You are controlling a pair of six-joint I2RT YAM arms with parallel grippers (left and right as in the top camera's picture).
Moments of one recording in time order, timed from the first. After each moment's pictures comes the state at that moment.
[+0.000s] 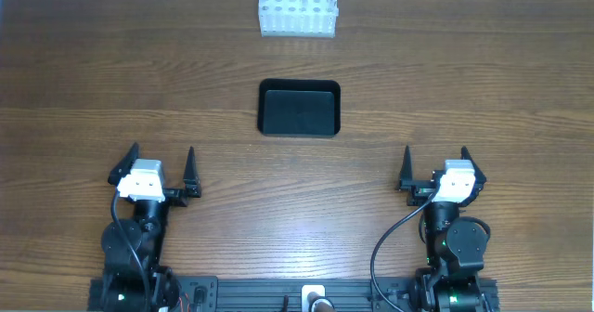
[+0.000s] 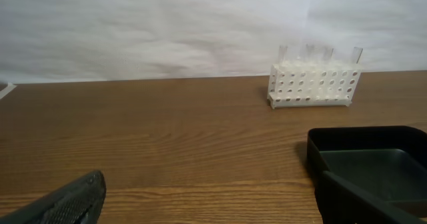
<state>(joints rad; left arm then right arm) -0.06 0.01 0.01 -0.07 0.00 0.01 0.05 0.02 0.01 -0.06 0.10 -0.06</state>
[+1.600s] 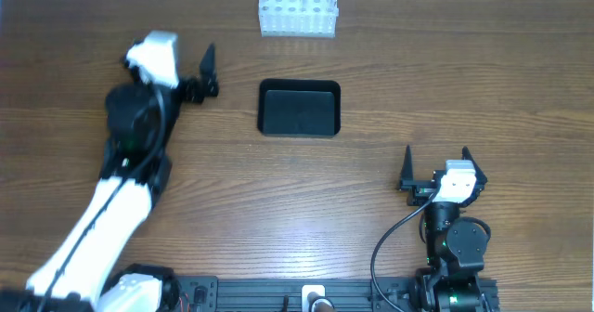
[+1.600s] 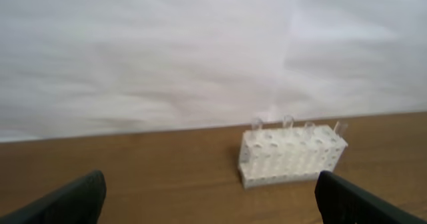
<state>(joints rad) -0.14 1.26 0.67 0.47 0.06 -0.03 0.05 0.01 0.01 -0.06 0.11 -0.06</state>
